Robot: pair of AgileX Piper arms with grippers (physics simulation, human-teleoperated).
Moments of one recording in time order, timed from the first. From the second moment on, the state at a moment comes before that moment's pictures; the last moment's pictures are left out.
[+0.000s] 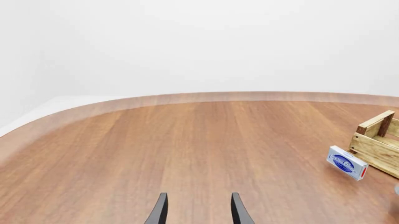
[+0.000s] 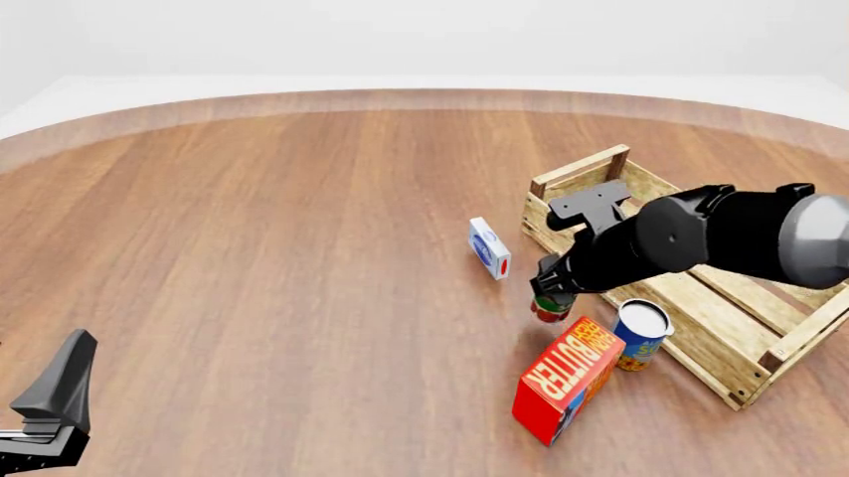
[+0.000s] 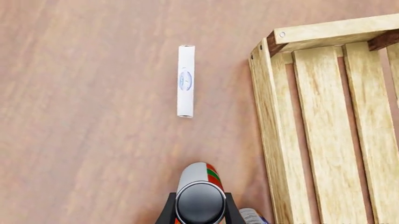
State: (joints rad) left arm 0.00 0.01 0.00 0.00 0.00; right arm 0.35 1.59 -0.93 0.41 -0.07
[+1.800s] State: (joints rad) left arm 0.00 0.01 0.00 0.00 0.00; right arm -0.15 1.75 -1.05 0.36 -0.18
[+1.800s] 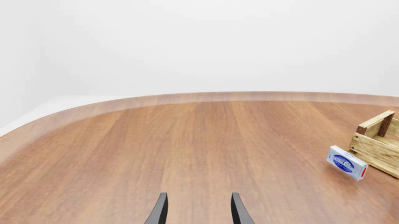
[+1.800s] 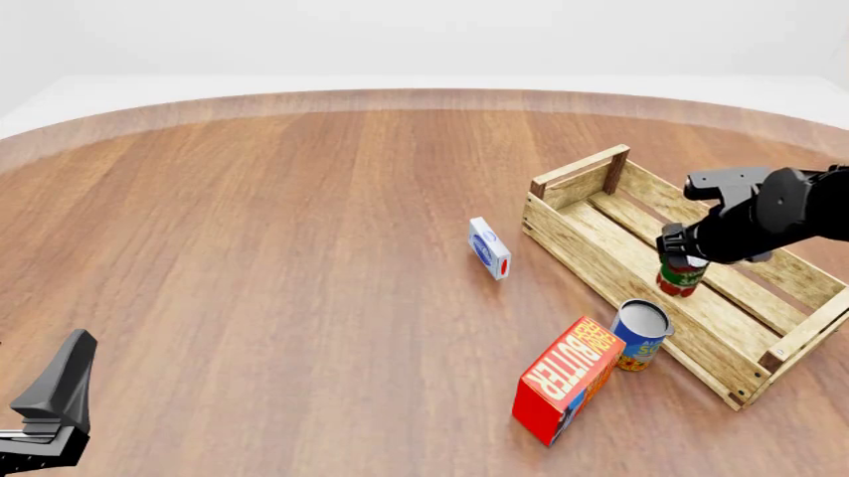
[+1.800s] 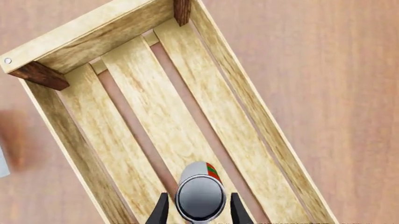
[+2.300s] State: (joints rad) left arm 0.00 0.01 0.00 0.00 0.00; right arm -0.12 1.45 -1.19 0.55 -0.24
